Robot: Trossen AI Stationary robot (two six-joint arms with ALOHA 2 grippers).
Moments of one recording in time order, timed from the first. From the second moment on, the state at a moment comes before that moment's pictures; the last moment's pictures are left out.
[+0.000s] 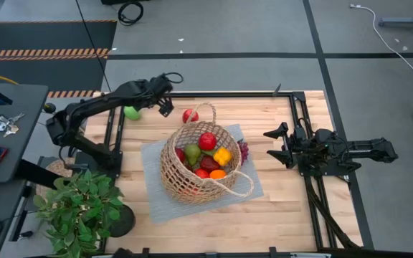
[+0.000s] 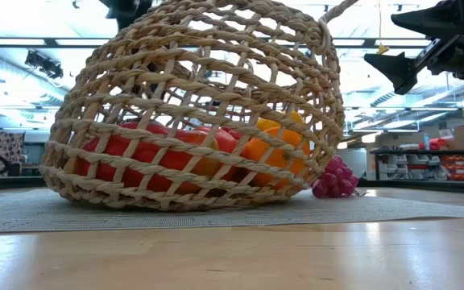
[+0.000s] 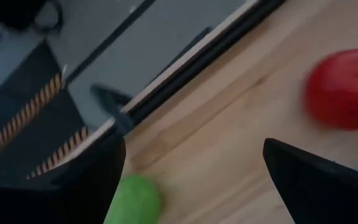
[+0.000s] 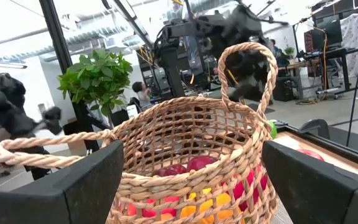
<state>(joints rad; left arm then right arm) 0.57 1.46 1.24 -0.90 -0.50 -0.18 -0.03 0.09 0.01 0.31 0.00 0.23</state>
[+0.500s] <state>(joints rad) 0.88 1.46 0.98 -0.78 -0.34 -0.26 -0.03 0.09 0.01 0.31 0.01 0.23</state>
